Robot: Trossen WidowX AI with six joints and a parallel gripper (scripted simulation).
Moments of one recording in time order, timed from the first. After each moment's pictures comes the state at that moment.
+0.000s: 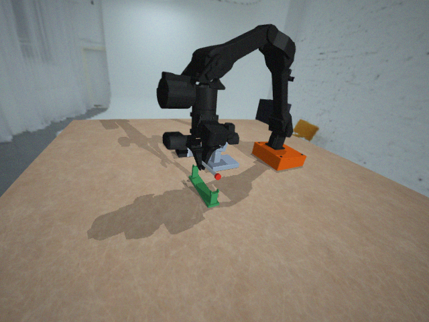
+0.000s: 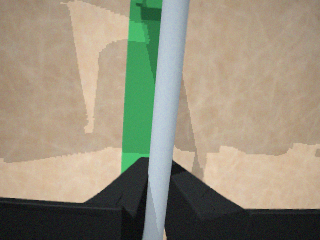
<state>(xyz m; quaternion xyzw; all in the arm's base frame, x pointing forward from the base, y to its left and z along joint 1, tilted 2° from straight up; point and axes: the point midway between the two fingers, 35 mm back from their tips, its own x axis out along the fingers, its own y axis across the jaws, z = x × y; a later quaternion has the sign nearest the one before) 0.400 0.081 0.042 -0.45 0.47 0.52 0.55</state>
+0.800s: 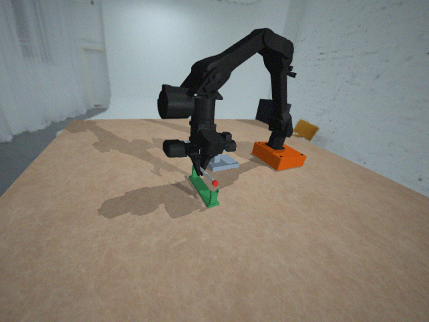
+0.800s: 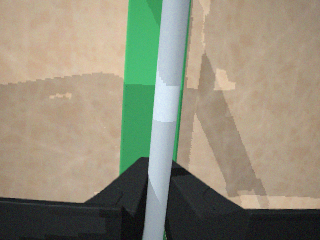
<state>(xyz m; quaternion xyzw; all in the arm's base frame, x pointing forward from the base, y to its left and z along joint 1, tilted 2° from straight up) 0.398 0.074 0.018 -0.46 0.47 0.52 0.55</state>
